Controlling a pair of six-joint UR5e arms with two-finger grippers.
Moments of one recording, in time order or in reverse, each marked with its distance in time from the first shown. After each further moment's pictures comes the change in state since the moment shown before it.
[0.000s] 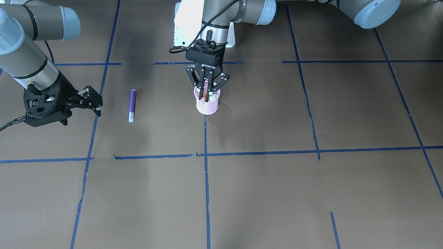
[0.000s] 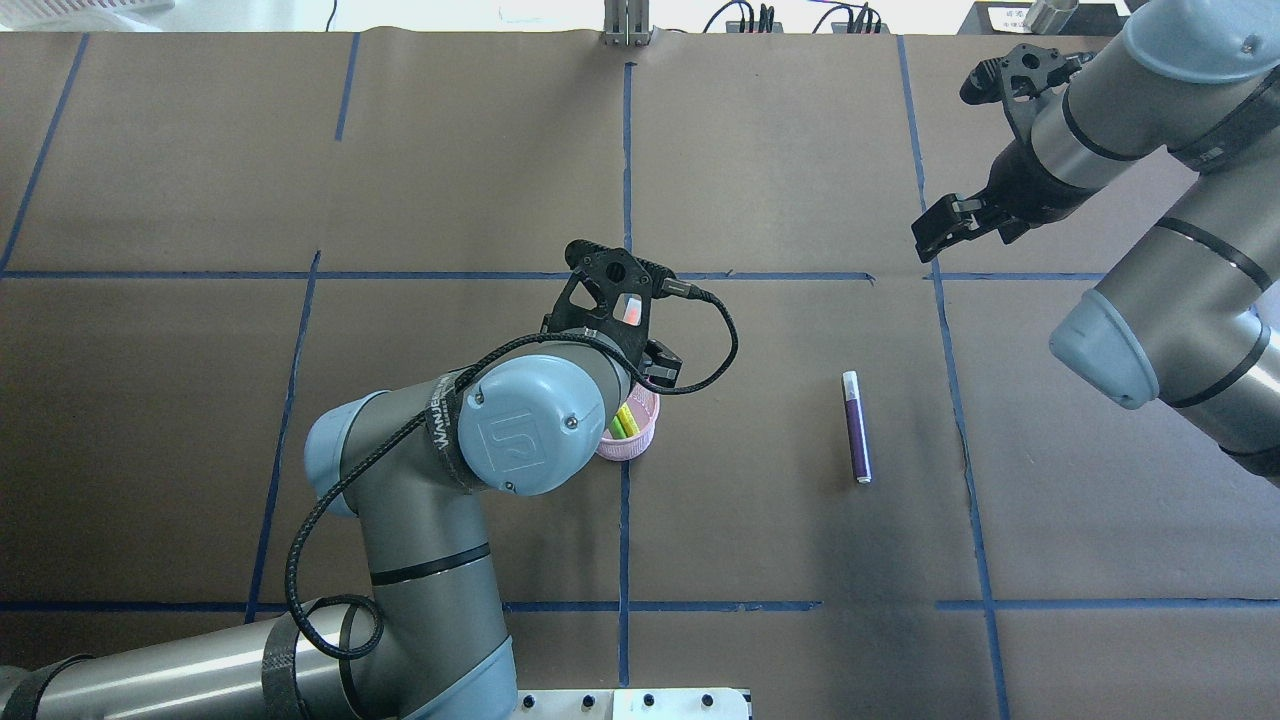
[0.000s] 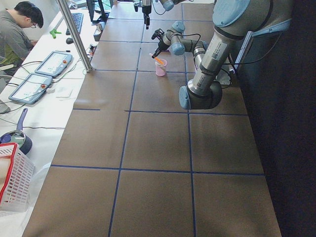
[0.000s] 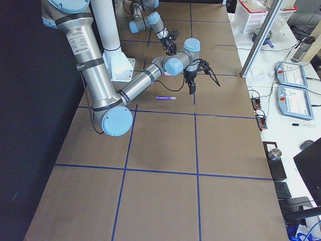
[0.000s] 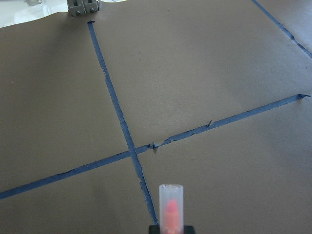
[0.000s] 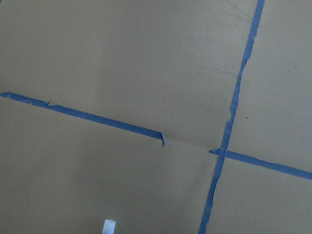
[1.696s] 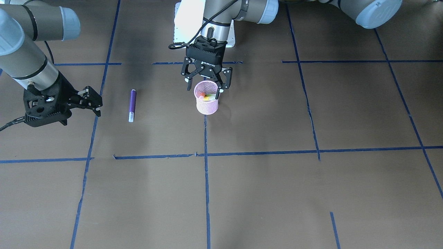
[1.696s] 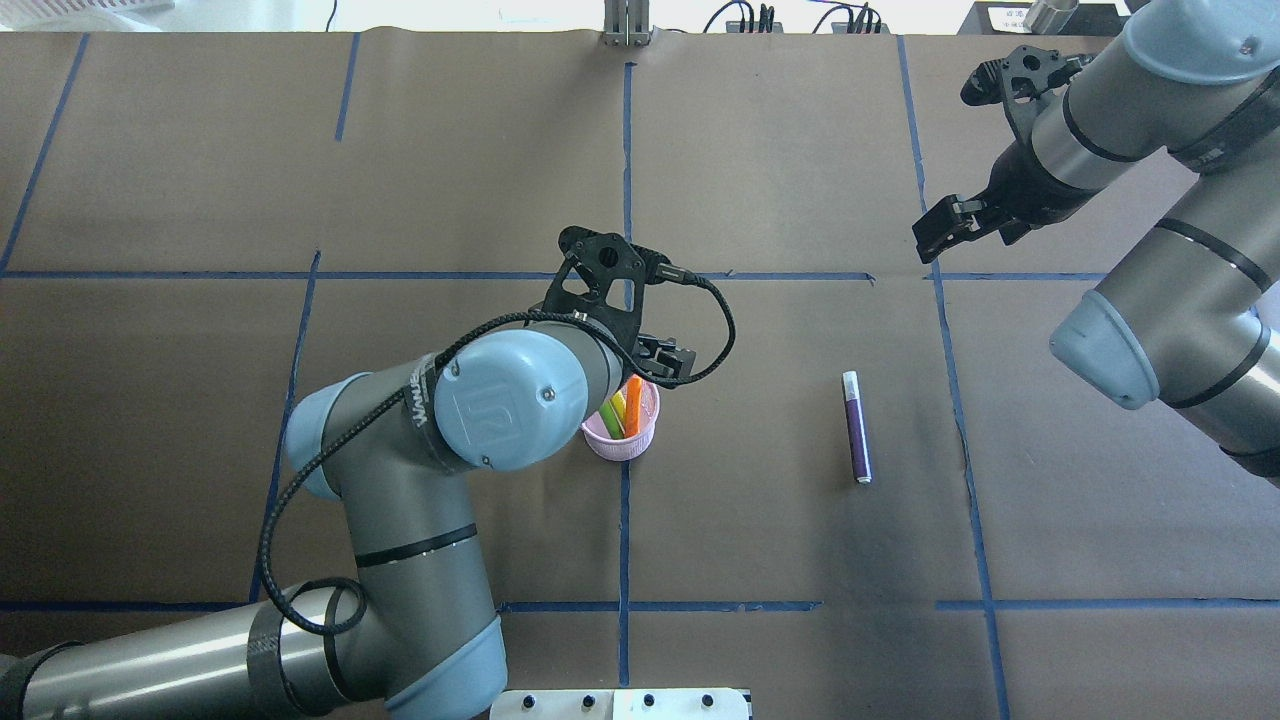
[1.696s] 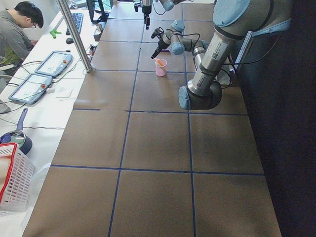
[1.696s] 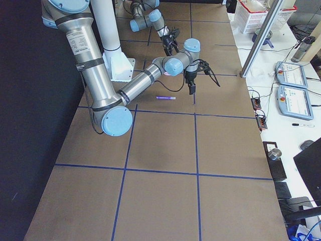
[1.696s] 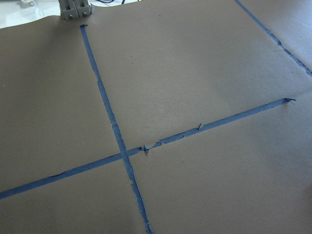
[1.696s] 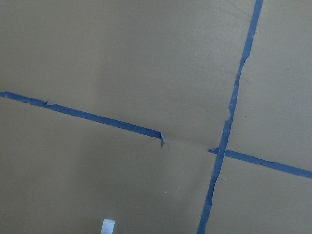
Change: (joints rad) left arm -0.051 0.010 -0.024 -0.002 -0.131 0.009; right arm 0.000 -0.001 -0.001 -0.002 0.000 0.001
